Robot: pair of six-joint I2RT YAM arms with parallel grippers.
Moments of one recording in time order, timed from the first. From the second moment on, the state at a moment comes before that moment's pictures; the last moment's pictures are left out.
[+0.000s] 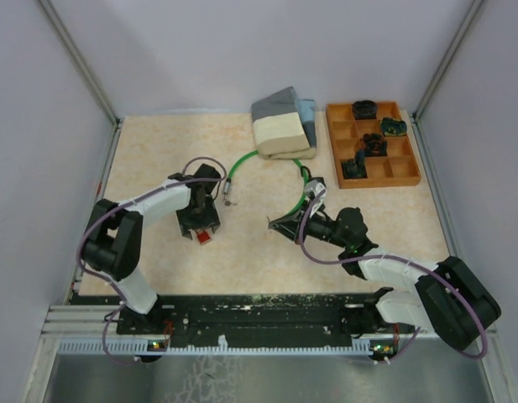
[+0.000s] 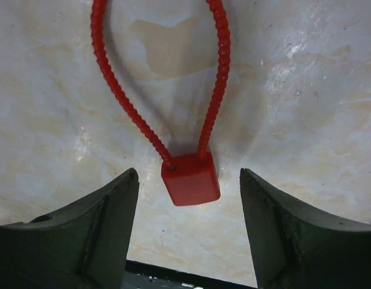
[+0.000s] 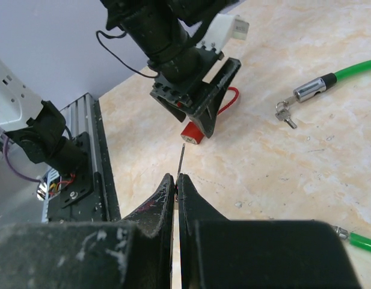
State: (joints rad) left arm -0.46 1.67 1.07 -0.83 -0.22 -0.76; right arm 0.60 1.18 0.30 0.92 -0.58 0.43
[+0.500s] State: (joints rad) left arm -0.45 1.72 1.05 -0.75 -0.13 -0.73; right arm 0.60 1.17 0.30 0.91 -0.57 0.42
